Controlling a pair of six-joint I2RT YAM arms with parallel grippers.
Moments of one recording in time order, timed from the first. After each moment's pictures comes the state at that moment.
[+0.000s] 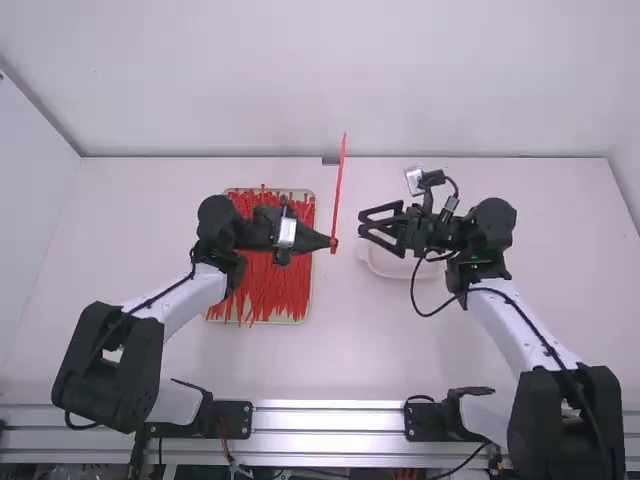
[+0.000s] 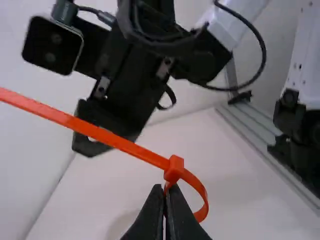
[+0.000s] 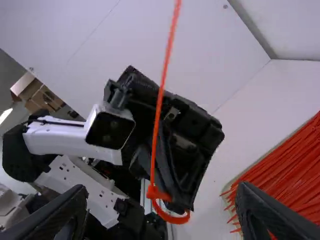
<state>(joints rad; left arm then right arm) -0.25 1.49 0.74 0.97 1.37 0.08 0.13 1.32 0.71 0.85 -1.36 0.97</state>
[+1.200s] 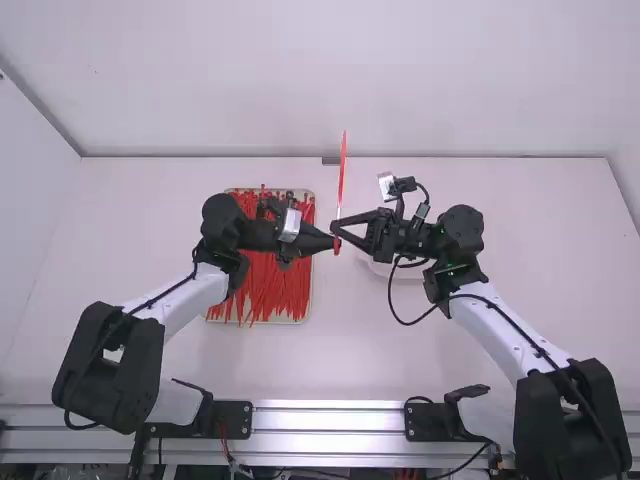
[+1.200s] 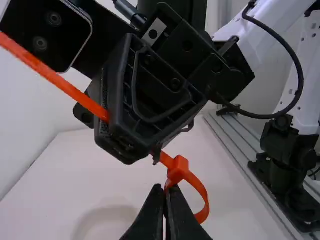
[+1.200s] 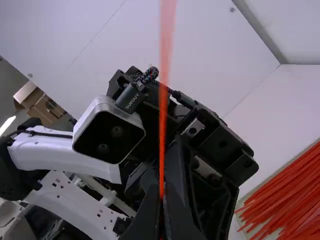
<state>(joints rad) -0.27 1.49 0.75 0.92 1.36 -0.03 0.30 1.32 0.69 0.84 -1.17 0.95</state>
